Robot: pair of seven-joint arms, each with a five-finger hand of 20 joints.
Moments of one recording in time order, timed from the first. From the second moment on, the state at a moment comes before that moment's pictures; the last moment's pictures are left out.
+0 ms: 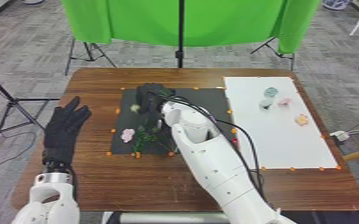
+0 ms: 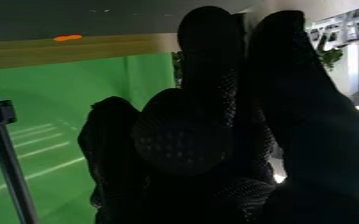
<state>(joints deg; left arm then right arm) 118.2 -66.2 -92.4 -113.5 52.4 13.2 17.3 -65.9 -98.3 64.1 -69.2 -168.1 -12.0 -9.6</state>
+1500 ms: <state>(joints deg) 121.1 -67.1 -94.4 -114.8 52.8 13.2 16.8 -92.8 -55.6 97.8 -104.5 -143.7 -18.3 24.9</state>
